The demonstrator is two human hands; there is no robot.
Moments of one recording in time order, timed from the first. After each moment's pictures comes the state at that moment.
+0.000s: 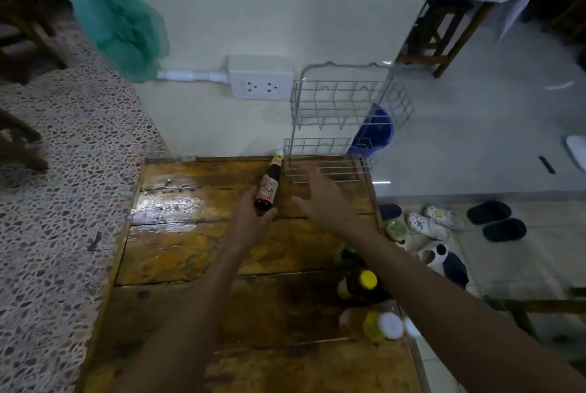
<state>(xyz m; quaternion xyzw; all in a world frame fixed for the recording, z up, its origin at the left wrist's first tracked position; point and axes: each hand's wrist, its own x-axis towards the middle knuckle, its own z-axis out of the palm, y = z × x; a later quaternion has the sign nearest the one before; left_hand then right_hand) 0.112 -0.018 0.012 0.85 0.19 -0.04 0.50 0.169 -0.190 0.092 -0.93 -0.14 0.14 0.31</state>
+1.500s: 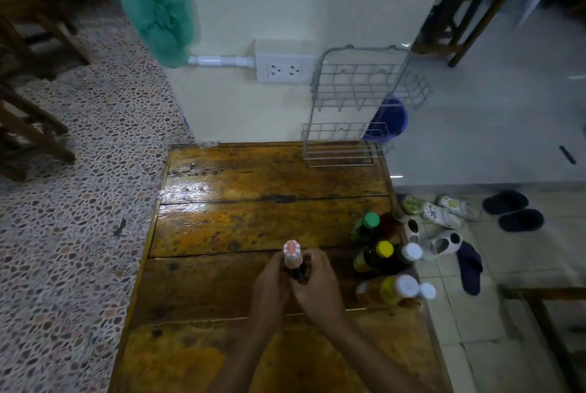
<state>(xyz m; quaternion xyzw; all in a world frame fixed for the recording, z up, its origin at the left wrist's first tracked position) -0.070 -0.057 -0.015 0.81 0.13 -0.01 0.57 -0.039 -0.178 0.005 -0.89 -0.03 0.12 0.44</state>
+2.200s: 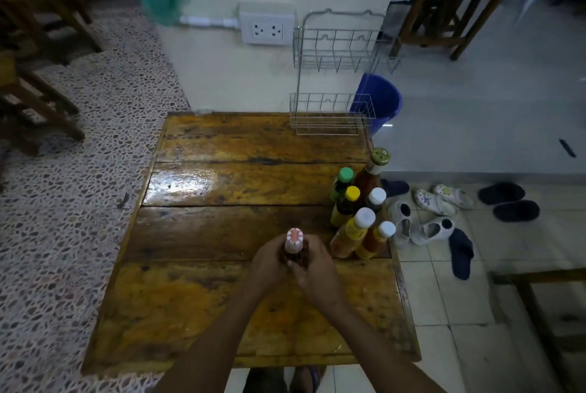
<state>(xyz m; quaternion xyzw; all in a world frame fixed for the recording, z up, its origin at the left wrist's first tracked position) -0.121 -0.114 -0.034 0.85 0.07 -0.09 0.51 -0.109 -0.260 -0.019 -0.87 -0.12 0.11 0.47</state>
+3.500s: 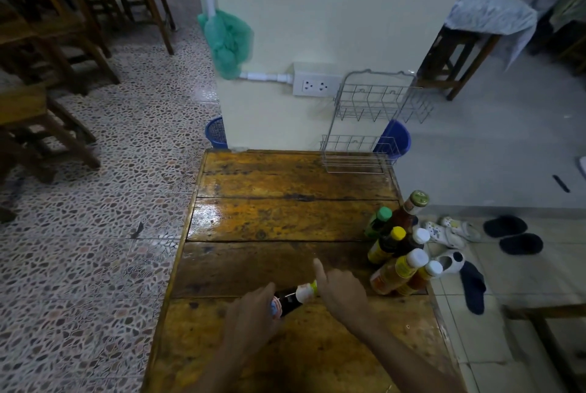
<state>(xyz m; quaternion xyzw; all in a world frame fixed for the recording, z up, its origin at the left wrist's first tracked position) -0.178 0.020 0.010 0.97 0.05 -0.13 0.19 -0.090 -0.176 0.044 -0.96 -0.18 0.17 0.10</state>
